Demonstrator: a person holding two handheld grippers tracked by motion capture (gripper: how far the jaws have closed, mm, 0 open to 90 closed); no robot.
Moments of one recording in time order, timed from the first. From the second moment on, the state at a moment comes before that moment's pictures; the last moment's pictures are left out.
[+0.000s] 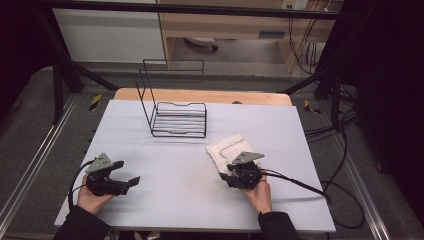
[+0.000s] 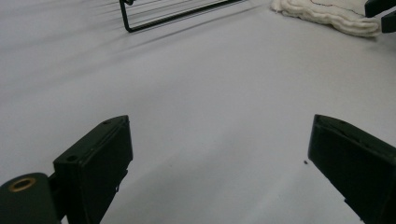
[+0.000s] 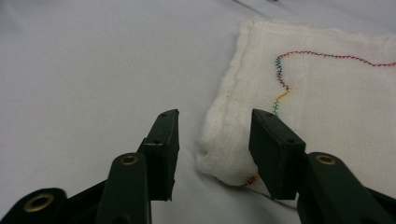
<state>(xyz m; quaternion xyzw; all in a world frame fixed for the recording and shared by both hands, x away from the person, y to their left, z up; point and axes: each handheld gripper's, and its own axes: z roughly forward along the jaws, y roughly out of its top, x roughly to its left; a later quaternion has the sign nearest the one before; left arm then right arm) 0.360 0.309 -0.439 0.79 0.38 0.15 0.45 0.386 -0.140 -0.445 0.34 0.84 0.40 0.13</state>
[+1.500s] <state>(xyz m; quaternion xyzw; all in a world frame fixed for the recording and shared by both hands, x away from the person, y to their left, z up) 0.360 0.308 -0.439 0.79 0.38 0.16 0.45 0.376 -0.121 -0.433 0.35 0.84 0.39 0.11</state>
